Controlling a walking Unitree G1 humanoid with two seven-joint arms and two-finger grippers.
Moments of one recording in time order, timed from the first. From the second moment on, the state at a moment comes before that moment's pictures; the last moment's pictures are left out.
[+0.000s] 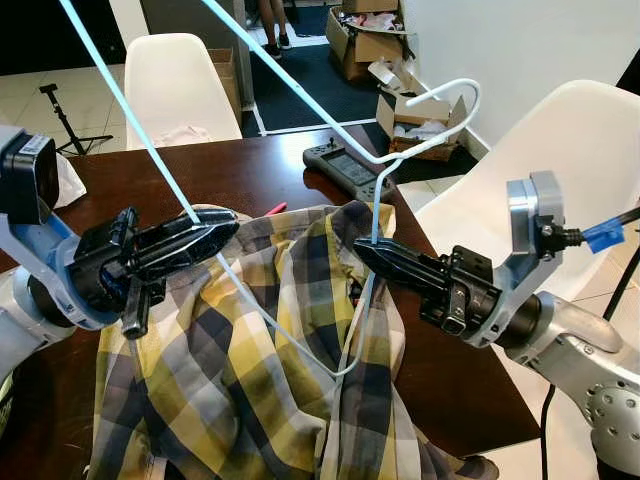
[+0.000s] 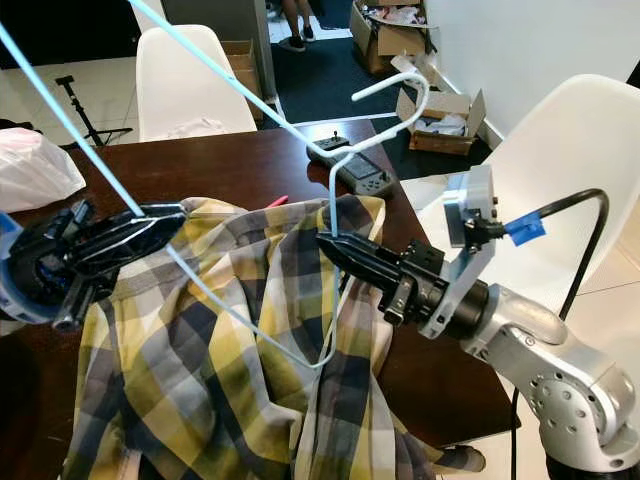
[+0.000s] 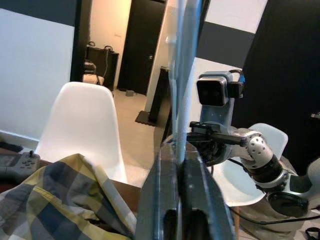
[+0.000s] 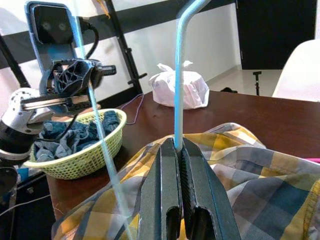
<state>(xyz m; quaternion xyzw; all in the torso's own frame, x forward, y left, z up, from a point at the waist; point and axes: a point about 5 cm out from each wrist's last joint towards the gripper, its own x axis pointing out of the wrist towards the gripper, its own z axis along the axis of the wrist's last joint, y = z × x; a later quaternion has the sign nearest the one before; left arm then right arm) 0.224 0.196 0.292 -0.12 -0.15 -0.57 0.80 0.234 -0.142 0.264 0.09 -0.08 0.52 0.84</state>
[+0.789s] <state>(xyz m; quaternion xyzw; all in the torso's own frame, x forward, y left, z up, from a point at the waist) 0.224 0.207 0.295 -0.12 -0.17 -0.56 0.81 0.221 -0.124 0.273 0.22 -0.15 0.59 0.76</state>
